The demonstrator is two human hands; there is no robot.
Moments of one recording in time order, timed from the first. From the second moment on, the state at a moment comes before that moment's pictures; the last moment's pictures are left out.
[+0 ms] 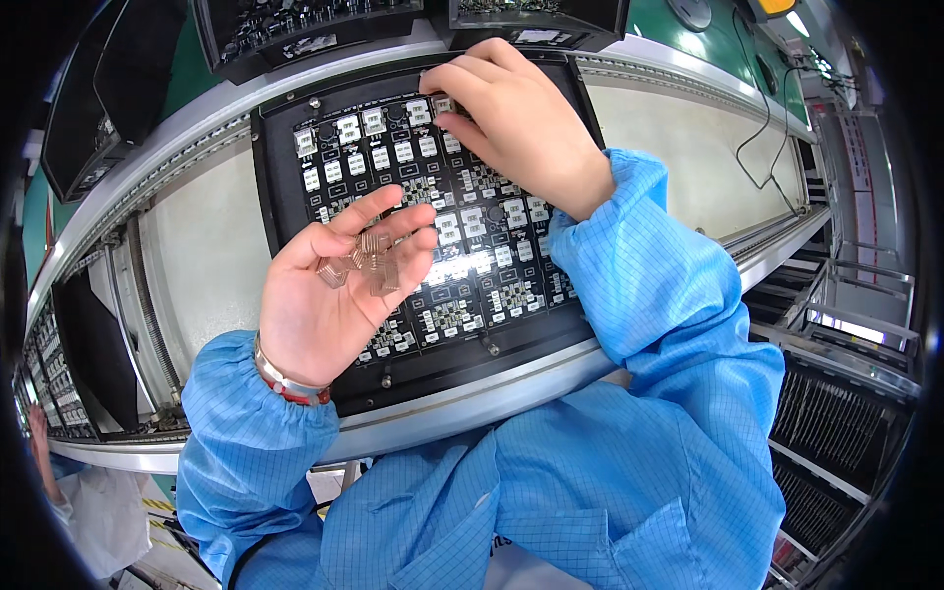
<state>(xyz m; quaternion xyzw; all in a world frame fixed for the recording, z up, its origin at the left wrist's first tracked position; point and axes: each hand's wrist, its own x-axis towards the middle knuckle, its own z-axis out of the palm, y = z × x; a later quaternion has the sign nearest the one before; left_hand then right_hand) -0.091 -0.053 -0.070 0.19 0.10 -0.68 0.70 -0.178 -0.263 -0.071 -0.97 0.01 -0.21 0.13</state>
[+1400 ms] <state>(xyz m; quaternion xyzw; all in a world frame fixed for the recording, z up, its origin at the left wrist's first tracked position) -0.059 -0.055 -0.067 0.57 -0.08 -0.34 0.75 -0.213 -0.206 -0.050 -0.73 0.19 -0.19 0.62</state>
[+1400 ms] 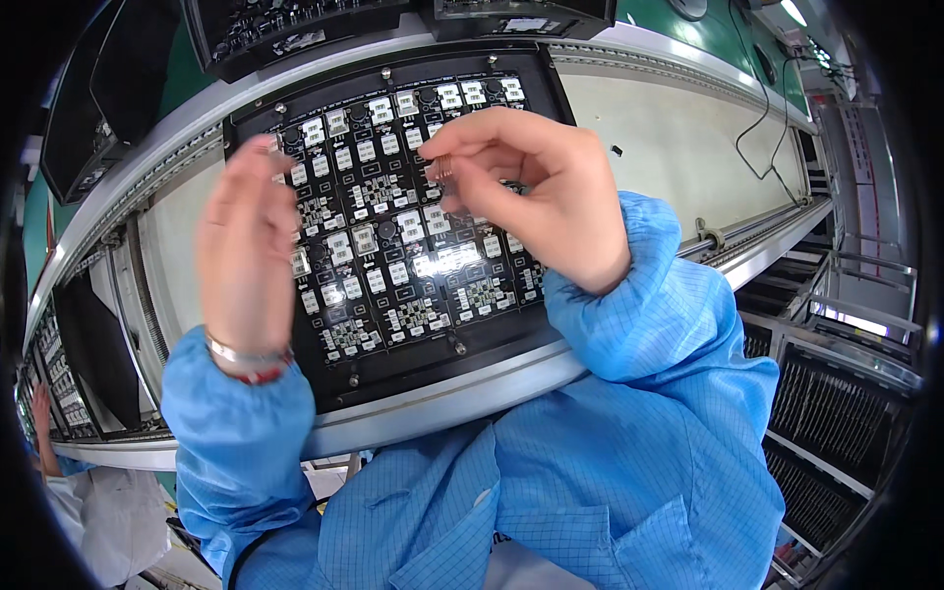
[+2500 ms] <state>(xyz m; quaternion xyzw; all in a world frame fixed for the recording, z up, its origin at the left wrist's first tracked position) -0.023 -0.051 -0.104 0.24 0.05 -0.45 0.86 -0.250 -0.242 -0.069 -0.96 0.06 -0.10 0.26</state>
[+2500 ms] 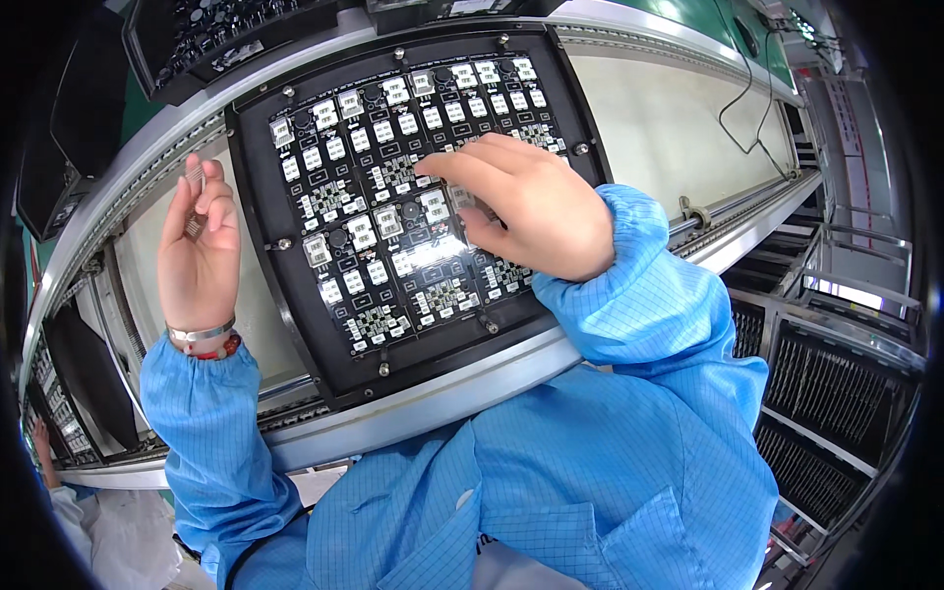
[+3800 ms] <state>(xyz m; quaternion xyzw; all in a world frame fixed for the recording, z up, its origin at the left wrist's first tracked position) -0.064 -0.055 -0.066 0.39 -0.08 -0.56 0.72 -0.236 -0.237 -0.065 -0.97 0.00 -0.11 0.23</state>
